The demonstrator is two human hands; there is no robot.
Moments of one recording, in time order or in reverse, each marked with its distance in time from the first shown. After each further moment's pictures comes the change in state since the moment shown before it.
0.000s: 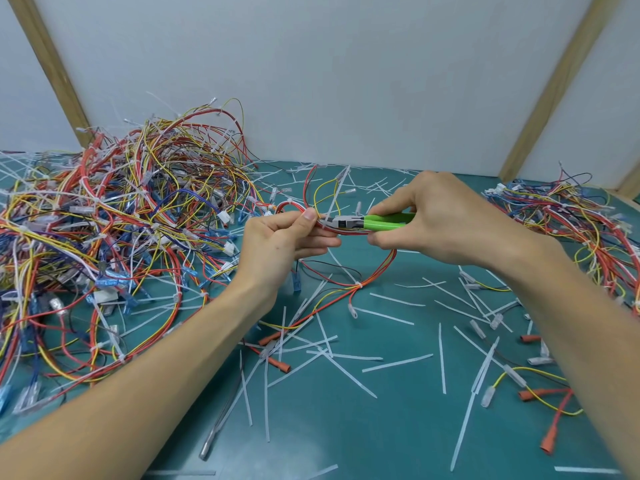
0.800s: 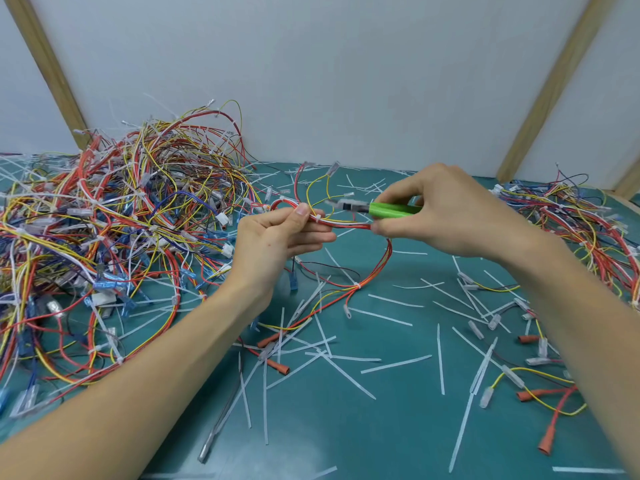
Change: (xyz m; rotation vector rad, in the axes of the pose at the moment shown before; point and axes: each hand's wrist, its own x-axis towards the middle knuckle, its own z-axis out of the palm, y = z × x) left_hand 0.002 0.003 -0.002 -0.040 0.012 0.010; right_hand 0.002 0.009 -0.007 -0.013 0.050 0.019
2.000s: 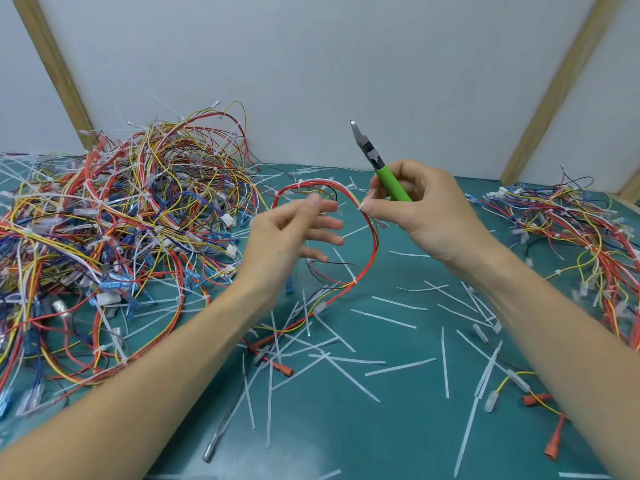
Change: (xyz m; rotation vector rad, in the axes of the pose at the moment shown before) left_hand 0.001 0.003 0.002 0.100 -0.076 0.053; right_hand 0.006 -0.012 0.031 0.731 0.185 0.054
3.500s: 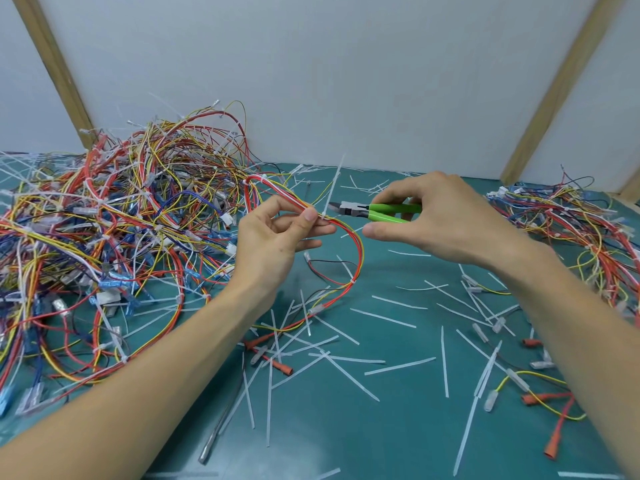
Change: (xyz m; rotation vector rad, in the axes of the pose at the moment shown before) left_hand 0.001 -0.006 -0.003 -0.106 0.087 0.070; right_hand 0.000 -0.003 -0.026 -0.722 -0.156 -0.074
